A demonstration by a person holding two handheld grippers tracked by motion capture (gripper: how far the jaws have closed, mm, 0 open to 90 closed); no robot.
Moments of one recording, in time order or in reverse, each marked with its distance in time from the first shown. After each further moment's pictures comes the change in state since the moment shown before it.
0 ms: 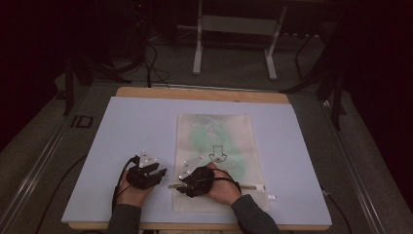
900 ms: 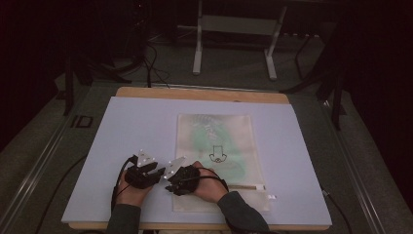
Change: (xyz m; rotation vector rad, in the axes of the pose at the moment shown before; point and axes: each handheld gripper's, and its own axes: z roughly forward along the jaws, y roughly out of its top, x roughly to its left) left arm 0.003 -0.001 -0.002 -0.012 0.014 -0.021; right arm 0.004 0.027 0.030 0.038 0.003 -0.037
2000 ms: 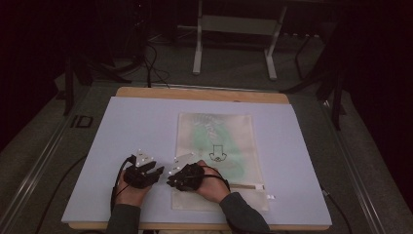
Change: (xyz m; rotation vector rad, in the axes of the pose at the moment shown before) left arm 0.001 0.000 -0.002 -0.013 0.022 -0.014; right arm -0.005 -0.005 -0.014 -0.094 -0.002 0.049
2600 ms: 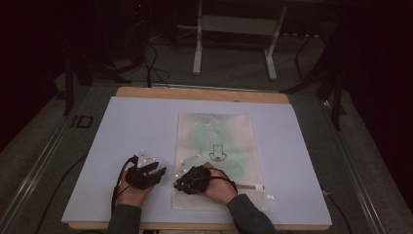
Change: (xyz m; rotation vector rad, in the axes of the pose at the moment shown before) left arm -0.004 0.001 0.001 -0.004 -0.035 0.015; right arm -0.001 -0.017 -0.007 0.064 0.022 0.007
